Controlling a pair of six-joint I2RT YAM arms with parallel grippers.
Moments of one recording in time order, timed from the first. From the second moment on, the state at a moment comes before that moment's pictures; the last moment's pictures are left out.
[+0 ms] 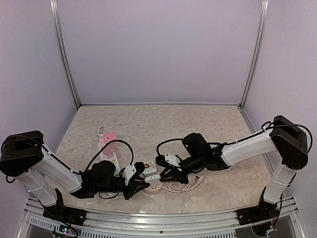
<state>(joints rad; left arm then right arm) -1.10 1.58 0.30 0.87 0.12 -0.01 0.96 1.73 0.82 0.22 -0.59 -0.40</state>
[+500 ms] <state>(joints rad) -1.19 1.50 0.30 0.69 -0.01 0.07 1.00 1.66 0.82 0.11 -0.44 -0.40</state>
